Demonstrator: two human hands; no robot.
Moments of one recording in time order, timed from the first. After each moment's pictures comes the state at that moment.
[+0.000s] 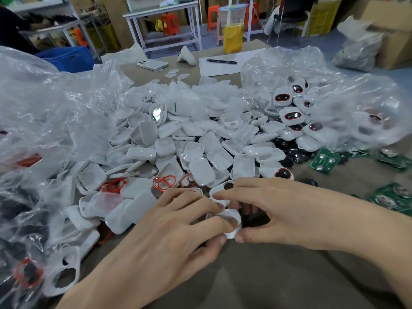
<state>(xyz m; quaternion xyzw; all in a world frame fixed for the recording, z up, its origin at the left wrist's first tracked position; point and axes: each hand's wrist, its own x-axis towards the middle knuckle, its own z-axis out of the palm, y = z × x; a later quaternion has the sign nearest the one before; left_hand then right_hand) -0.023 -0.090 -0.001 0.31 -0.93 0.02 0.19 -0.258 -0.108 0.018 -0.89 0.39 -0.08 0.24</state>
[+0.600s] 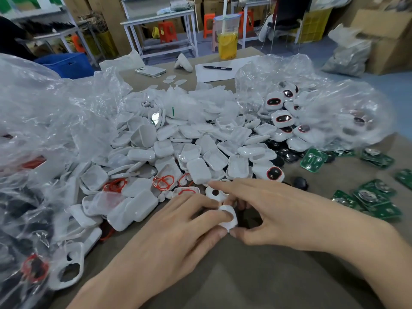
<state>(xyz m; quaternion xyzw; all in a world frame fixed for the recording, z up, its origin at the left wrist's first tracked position) -0.024 -0.081 -0.008 0.34 -0.92 -0.02 0.20 -0.257 -0.095 0.012 -0.87 0.43 -0.10 0.22</state>
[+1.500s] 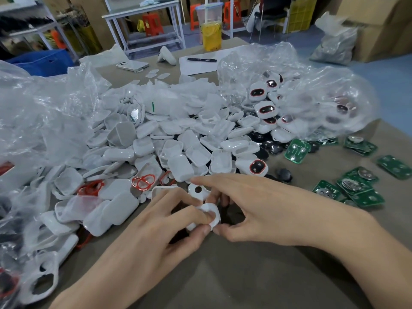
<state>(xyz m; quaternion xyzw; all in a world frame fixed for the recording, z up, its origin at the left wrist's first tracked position) -0.029 -0.083 -0.008 0.36 -0.90 -0.10 0.22 -0.258 -0.095 0.008 -0.86 0.42 -0.14 0.25</state>
